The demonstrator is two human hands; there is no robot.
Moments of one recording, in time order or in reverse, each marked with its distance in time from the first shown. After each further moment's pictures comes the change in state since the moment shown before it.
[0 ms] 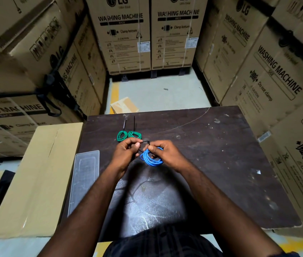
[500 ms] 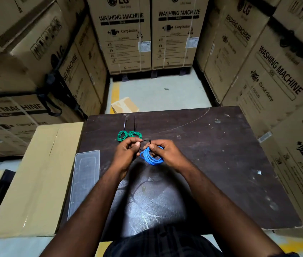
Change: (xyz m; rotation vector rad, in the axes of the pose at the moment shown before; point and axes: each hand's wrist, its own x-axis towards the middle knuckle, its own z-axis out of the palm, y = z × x) left_hand 0.005 -0.010 0.000 -0.060 0.024 0.029; right_hand -0.005 -0.011 0.002 0.086 -0.007 -0.031
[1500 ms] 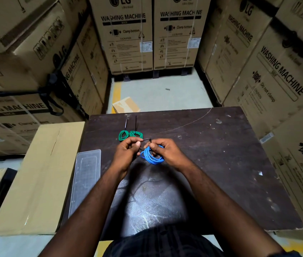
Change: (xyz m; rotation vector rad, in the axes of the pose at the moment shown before) left_hand -0.007 0.007 0.001 -0.029 0.012 -0.004; right_hand 0.000 -0.007 0.001 0.009 -0.022 -0.006
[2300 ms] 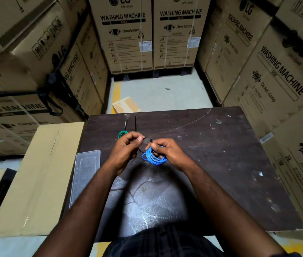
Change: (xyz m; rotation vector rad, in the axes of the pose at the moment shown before) left_hand -0.009 0.037 0.002 0.086 -0.171 0.036; right_hand 0.005 0.004 -0.009 0.008 -0.013 0.064
